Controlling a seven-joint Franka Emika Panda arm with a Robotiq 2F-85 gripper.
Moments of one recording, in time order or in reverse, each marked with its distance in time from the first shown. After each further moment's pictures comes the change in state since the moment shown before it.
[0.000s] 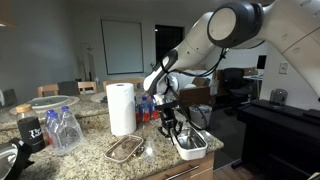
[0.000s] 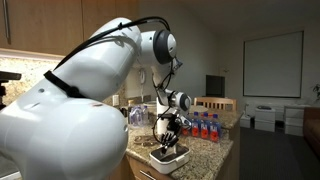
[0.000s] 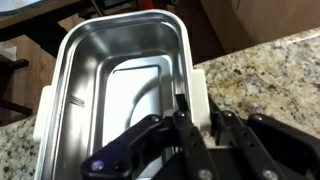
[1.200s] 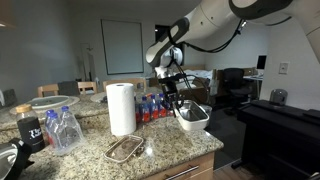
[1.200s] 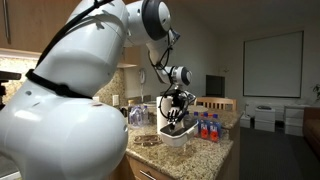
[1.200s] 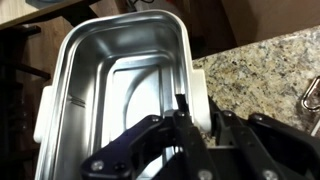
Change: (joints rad) arm -0.004 -0.250 -0.016 -0.018 -0.106 -0.060 -0.005
